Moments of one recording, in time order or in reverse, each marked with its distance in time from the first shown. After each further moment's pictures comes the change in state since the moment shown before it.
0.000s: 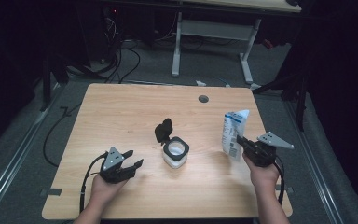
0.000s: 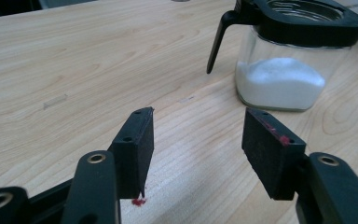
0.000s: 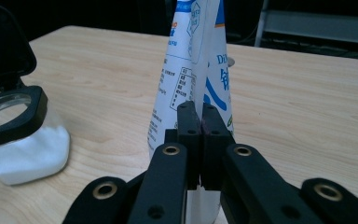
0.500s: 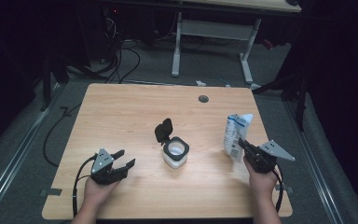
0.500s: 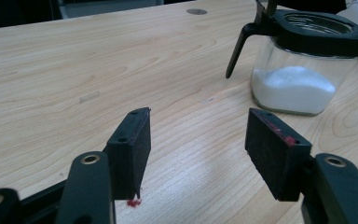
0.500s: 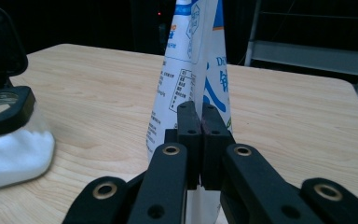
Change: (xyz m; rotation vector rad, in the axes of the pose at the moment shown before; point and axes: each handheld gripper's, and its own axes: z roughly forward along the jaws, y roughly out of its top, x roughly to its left) left arm 0.011 -0.007 -0.019 -0.043 0.058 -0.036; right arm -0.003 -0.027 -0.003 -0.122 -0.028 -0.033
